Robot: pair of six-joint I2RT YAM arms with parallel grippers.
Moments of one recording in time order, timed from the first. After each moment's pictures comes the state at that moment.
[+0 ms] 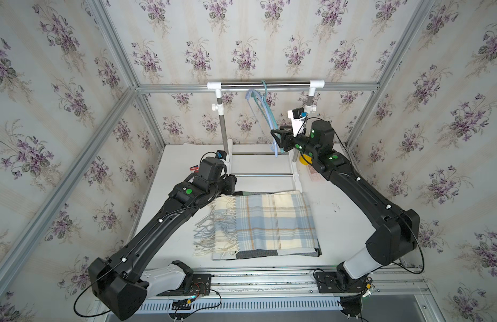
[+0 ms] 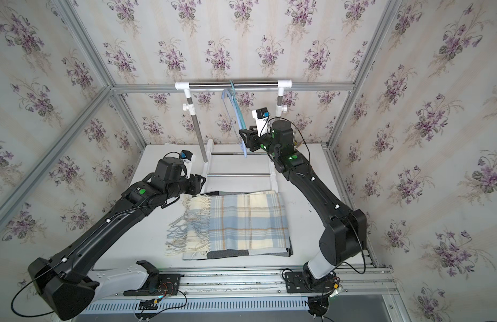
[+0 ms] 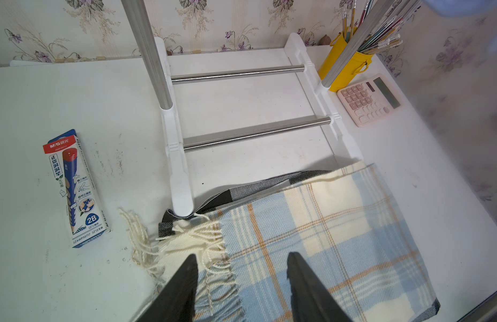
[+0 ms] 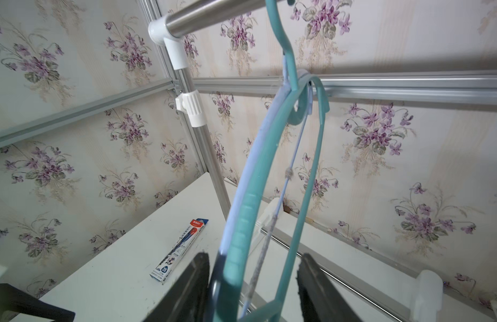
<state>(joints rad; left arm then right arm) -0.55 1.21 1.21 -0.69 -0.03 -0.31 0.43 1.60 1.51 -0.05 -0.32 0.11</state>
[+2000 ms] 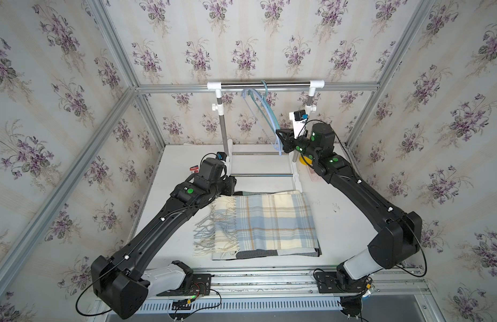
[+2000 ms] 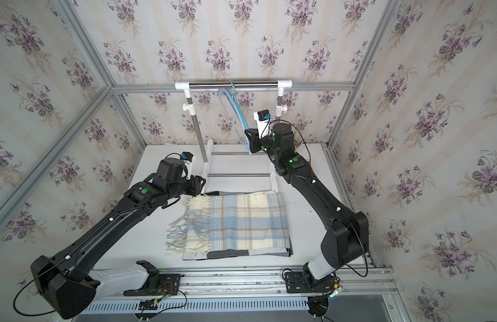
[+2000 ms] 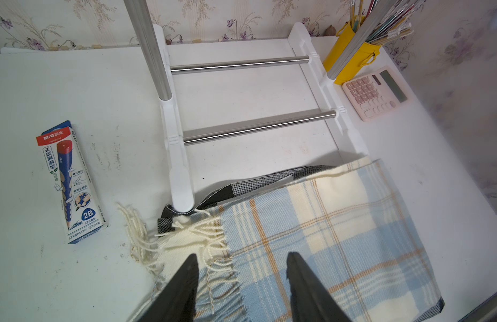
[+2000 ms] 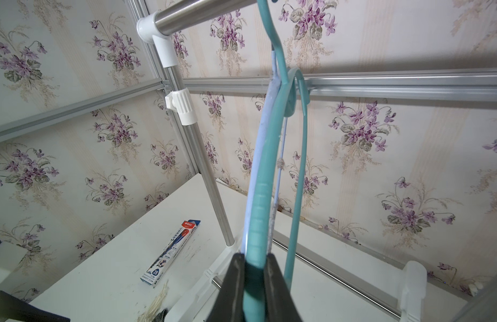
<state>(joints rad) -0.54 1.22 1.18 -0.68 -0.02 -0.31 0.43 1.57 1.46 -0.01 -0.27 0.12</state>
